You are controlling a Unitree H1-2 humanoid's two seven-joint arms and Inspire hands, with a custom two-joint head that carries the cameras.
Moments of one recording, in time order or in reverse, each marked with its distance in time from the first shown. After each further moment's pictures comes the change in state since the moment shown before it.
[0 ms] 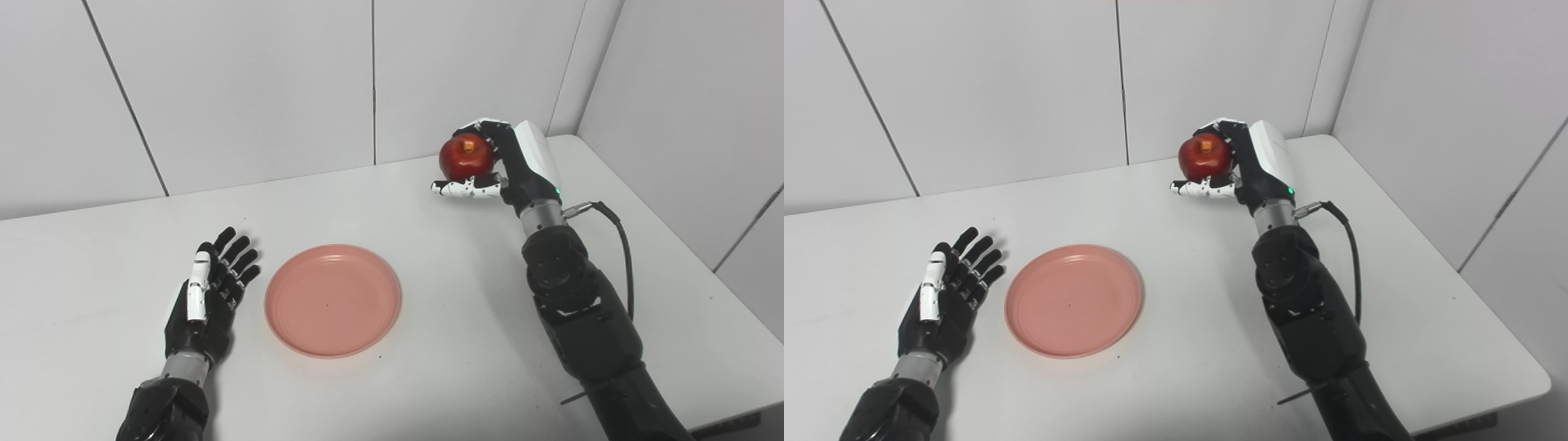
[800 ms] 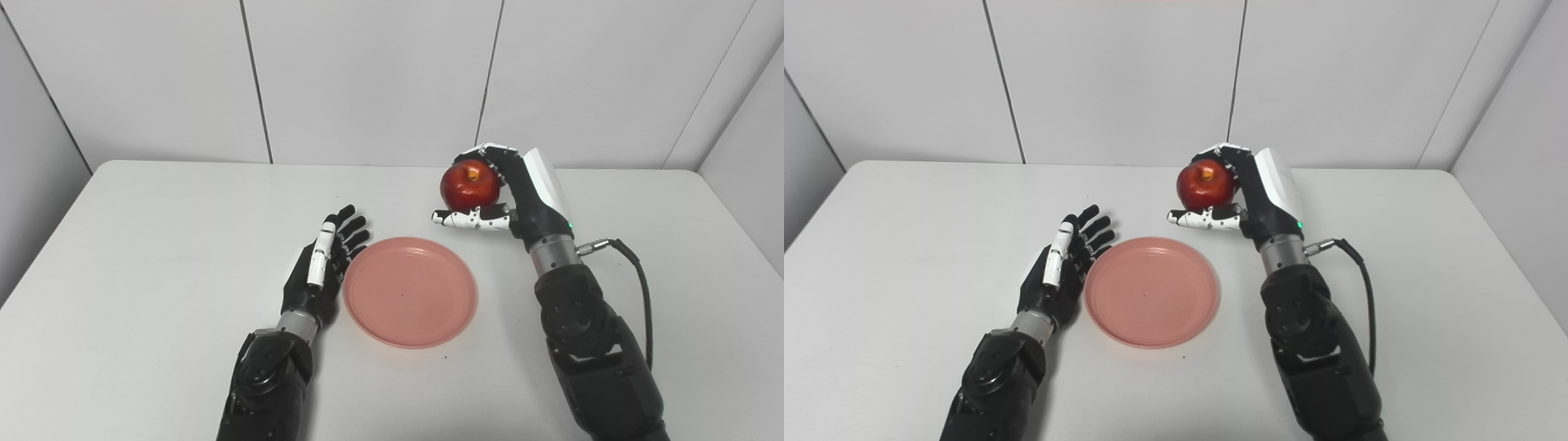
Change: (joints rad) left arm 0.008 -0.087 -0.056 -0.006 0.071 -0.010 0.072; right arm -0.028 0.143 0.177 -0.015 -0.002 -0.034 0.069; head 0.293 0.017
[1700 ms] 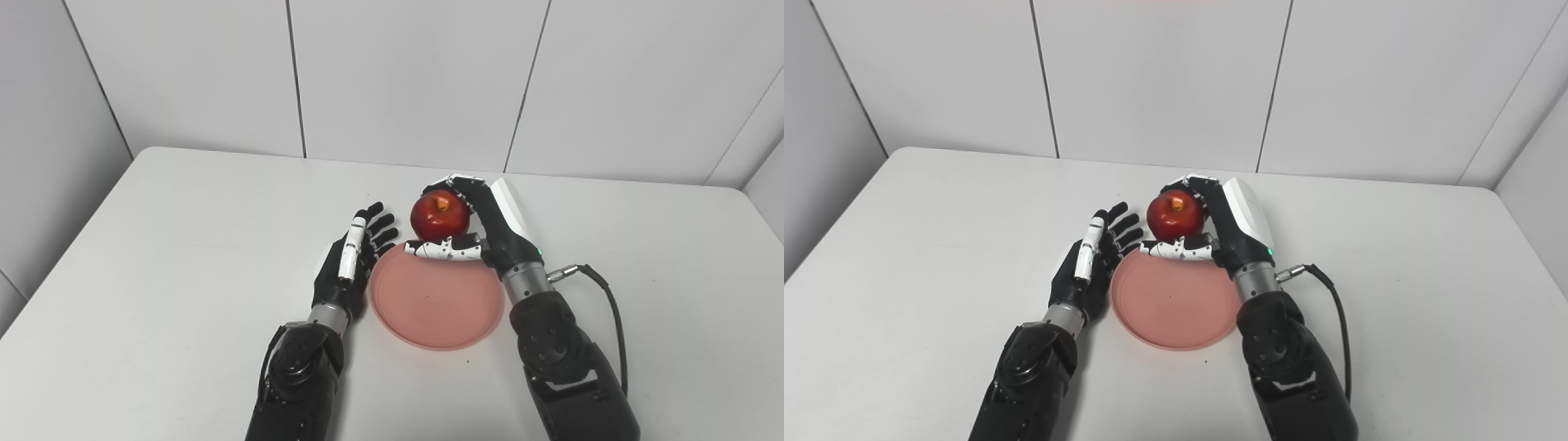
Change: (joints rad) left arm 0.000 -0.030 0.014 -0.012 0.020 0.000 0.064; right arm 0.022 0.085 0.070 0.094 -0.013 -0.080 0.008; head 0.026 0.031
